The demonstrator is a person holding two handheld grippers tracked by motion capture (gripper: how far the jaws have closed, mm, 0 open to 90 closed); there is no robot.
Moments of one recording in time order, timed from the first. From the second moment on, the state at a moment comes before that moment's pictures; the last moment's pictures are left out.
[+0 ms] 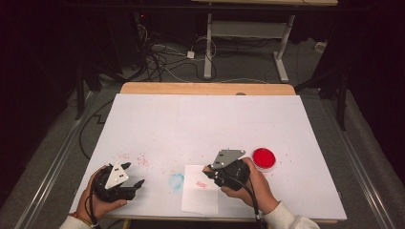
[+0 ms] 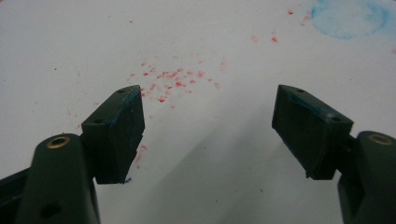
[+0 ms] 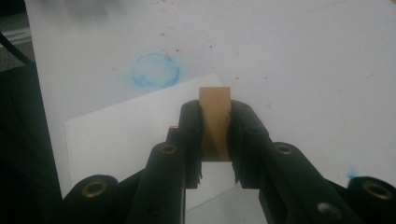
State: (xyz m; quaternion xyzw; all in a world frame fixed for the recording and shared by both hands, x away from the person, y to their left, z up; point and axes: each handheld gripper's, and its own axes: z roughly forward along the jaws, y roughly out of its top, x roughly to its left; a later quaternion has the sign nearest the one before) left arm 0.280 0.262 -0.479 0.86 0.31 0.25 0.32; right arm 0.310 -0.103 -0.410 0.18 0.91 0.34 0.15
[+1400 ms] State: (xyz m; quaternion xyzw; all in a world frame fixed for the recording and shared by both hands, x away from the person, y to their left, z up) left arm 0.280 0.257 -0.474 0.86 0.30 0.26 0.32; right arm 0.312 -0.180 -0.371 0.26 0.86 0.37 0.23
